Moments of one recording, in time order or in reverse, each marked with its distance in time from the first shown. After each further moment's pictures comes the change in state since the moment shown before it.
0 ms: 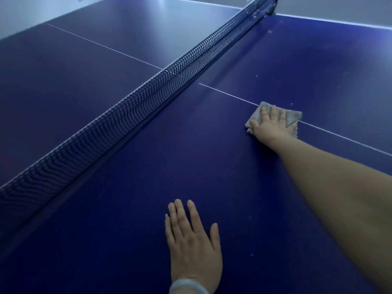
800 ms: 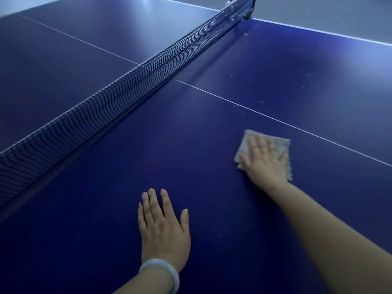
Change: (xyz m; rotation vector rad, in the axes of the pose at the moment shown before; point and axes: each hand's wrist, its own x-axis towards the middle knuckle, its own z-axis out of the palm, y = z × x) left_hand 0.001 0.005 0.014 -0.039 0.050 -0.029; right_hand -0.120 0.082 0.030 -0.069 0.099 -0.098
